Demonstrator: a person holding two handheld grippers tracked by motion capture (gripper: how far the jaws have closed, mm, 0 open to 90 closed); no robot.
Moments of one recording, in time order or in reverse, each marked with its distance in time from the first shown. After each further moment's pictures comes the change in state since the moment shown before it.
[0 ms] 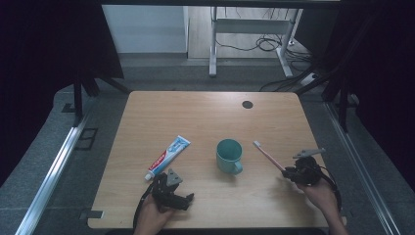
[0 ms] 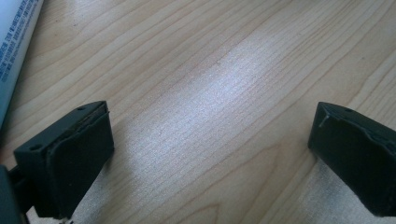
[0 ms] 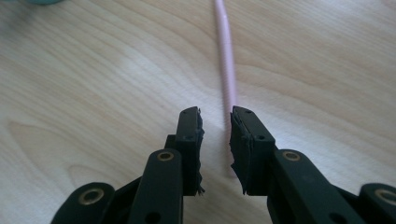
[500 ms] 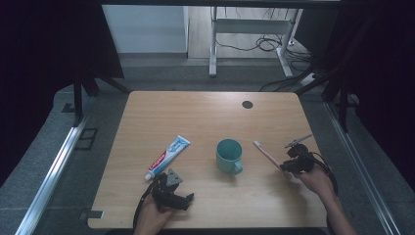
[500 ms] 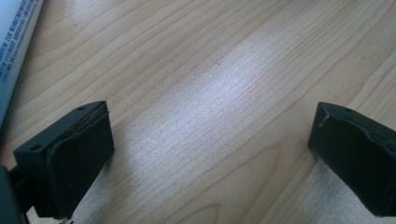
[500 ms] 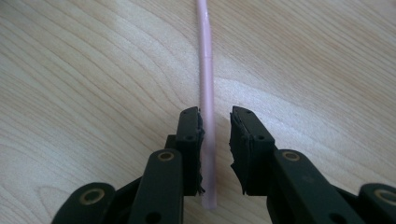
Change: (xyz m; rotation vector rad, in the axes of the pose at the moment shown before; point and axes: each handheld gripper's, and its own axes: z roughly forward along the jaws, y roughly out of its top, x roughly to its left) left arm 0.000 0.000 0.000 0.002 0.000 0.000; right arm -0.012 0.038 0.018 0.192 -0.008 -0.023
